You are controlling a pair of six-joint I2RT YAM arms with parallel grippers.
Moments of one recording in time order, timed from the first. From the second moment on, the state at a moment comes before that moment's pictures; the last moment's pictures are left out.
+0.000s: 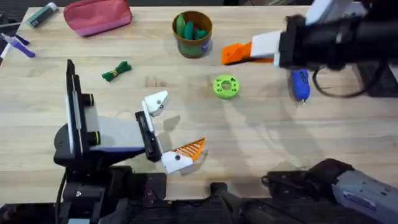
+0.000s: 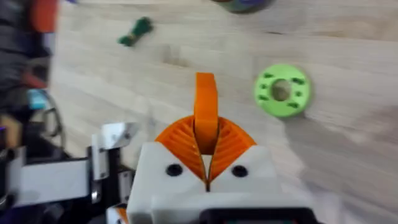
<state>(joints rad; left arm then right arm) -0.02 0.00 0.01 -0.12 1.19 0.08 0.45 1.07 1.15 -0.84 -0.30 0.49</state>
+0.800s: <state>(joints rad) -0.02 0.00 0.01 -0.12 1.19 0.08 0.39 0.84 0.35 0.11 -1.03 0.96</state>
